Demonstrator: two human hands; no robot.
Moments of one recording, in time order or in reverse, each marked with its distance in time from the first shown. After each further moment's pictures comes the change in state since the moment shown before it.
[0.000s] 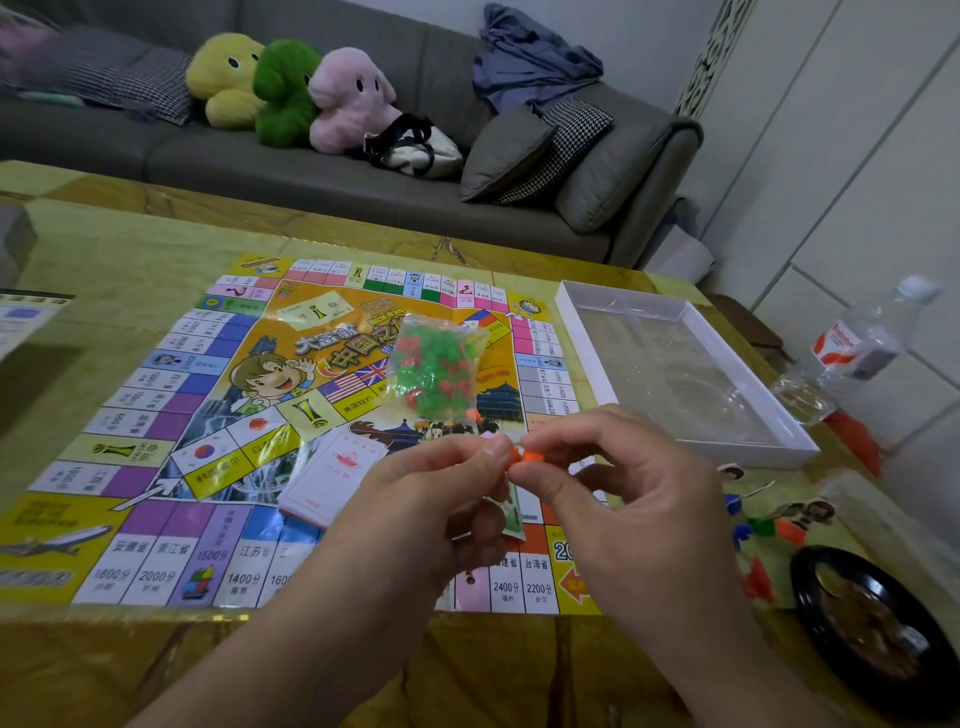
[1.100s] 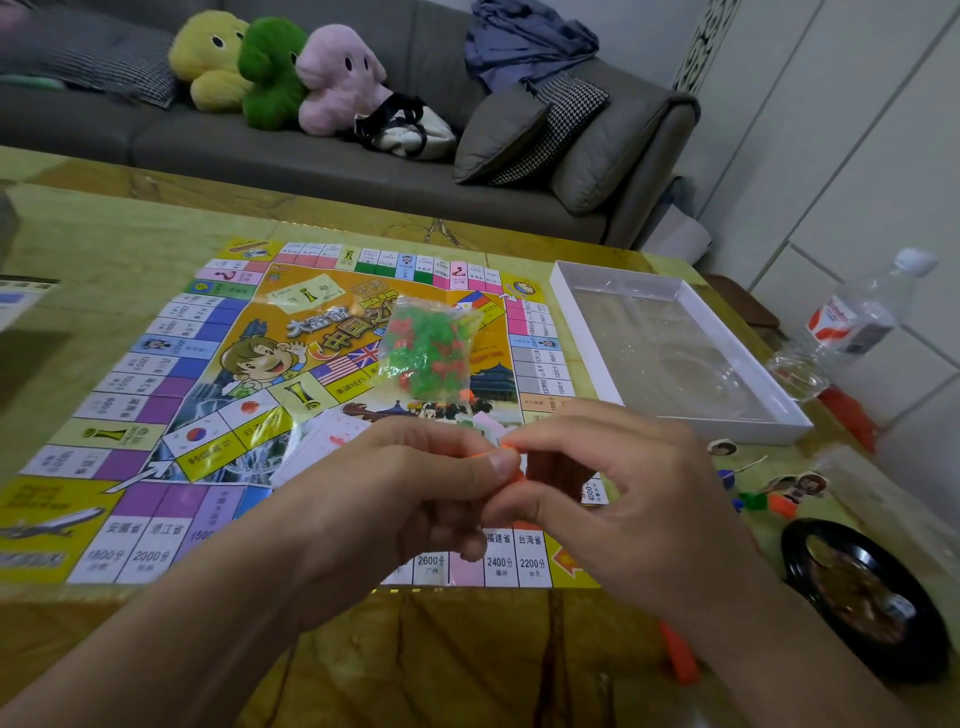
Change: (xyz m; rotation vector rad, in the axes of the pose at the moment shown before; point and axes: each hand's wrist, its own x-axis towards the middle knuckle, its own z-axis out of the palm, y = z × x) left_hand 0.001 0.019 -0.019 0.274 -0.307 -0.126; right_hand 0.006 0.010 -0.018 -0.187 -0.255 -0.318
